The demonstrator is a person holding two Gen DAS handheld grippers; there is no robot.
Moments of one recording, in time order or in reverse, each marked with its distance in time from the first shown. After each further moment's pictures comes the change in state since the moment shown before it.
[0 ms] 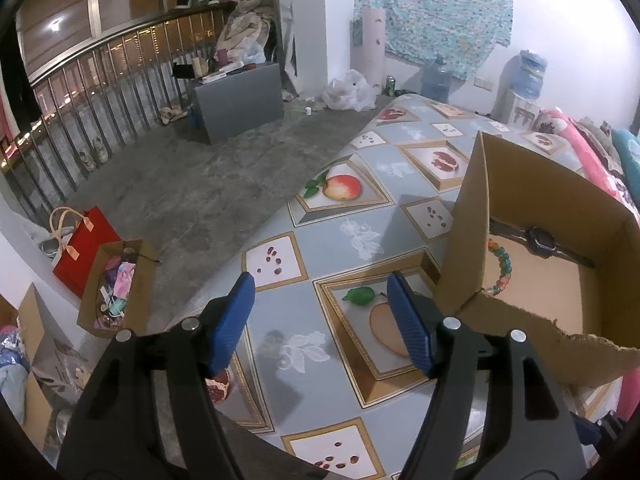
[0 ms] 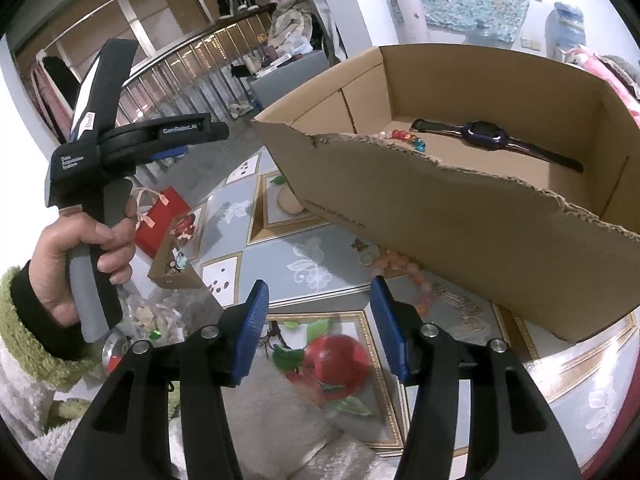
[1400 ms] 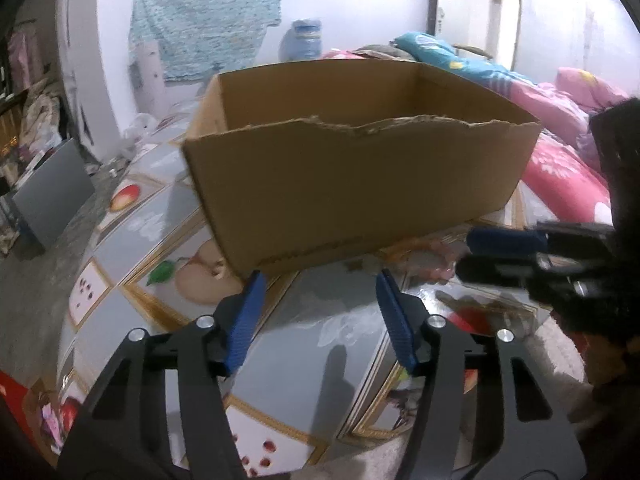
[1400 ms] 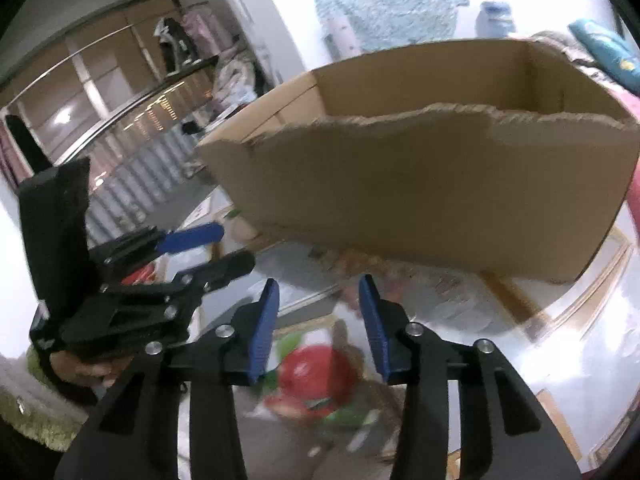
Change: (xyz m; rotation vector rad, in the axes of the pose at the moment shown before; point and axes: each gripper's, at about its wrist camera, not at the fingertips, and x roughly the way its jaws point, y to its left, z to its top) left arm 0.007 -0.057 -0.091 0.551 -0.073 -0.614; right arm 0.005 -0.013 -0.028 0.178 -0.219 -0.194
